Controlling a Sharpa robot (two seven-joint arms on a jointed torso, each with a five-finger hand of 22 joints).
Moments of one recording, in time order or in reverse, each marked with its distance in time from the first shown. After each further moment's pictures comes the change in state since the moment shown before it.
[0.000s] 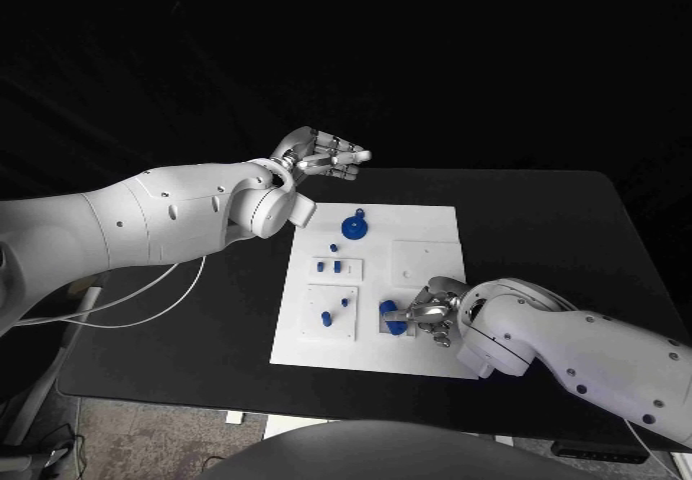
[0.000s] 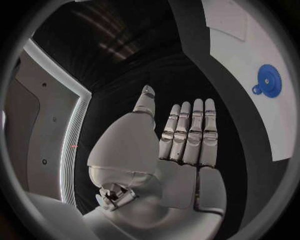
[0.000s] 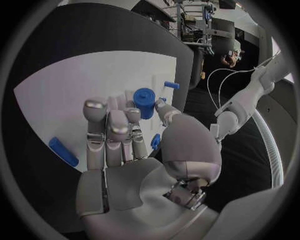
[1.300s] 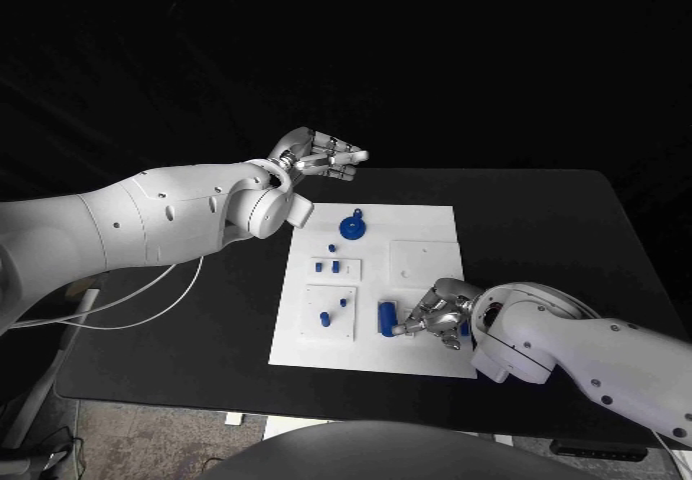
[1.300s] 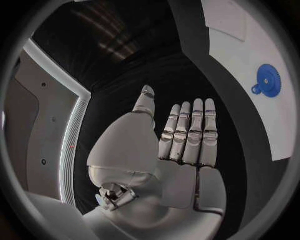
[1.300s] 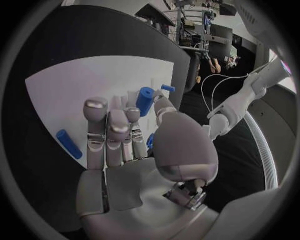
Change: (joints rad) left arm 0.000 -0.002 0.000 -0.001 0.000 0.002 -0.004; left_hand -0.004 -0.004 0.003 0.003 0.000 -0.004 0.004 0.000 0.000 -0.004 0.003 0.000 0.000 0.000 0.000 0.000 0.000 0.000 0.000 0.000 0.000 -0.004; right arm -0.002 -0.075 -0.001 0.058 -0.029 0.035 0.080; right_hand 0.163 0.042 -0.321 -0.083 0.121 0.004 0.000 0.002 -0.024 -0.011 0.000 -0.001 -0.011 0.000 0.007 -0.010 0.010 0.000 -0.004 0.003 0.003 0.000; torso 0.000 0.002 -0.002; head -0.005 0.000
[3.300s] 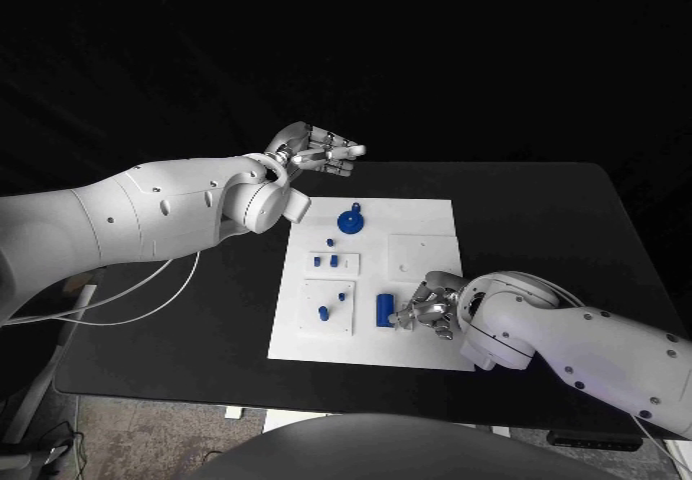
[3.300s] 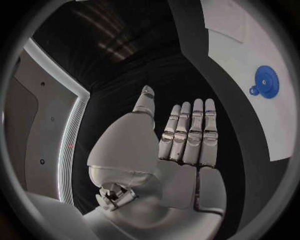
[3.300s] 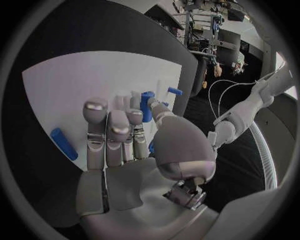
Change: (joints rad) left arm 0.000 -0.001 0.000 0.000 0.000 0.010 -0.015; left_hand -0.005 0.005 0.003 0.003 0.000 -0.007 0.007 0.000 0.000 0.000 0.000 0.000 0.000 0.000 0.000 0.000 0.000 0.000 0.000 0.000 0.000 -0.001; right arm -0.003 0.062 0.003 -0.051 -0.067 0.026 -0.065; right_hand -0.079 0.087 0.111 -0.045 0.089 0.090 -0.039 -0.002 0.057 0.029 -0.021 0.028 0.032 0.006 -0.013 0.006 -0.003 -0.016 0.002 -0.009 0.023 0.000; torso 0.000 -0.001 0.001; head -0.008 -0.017
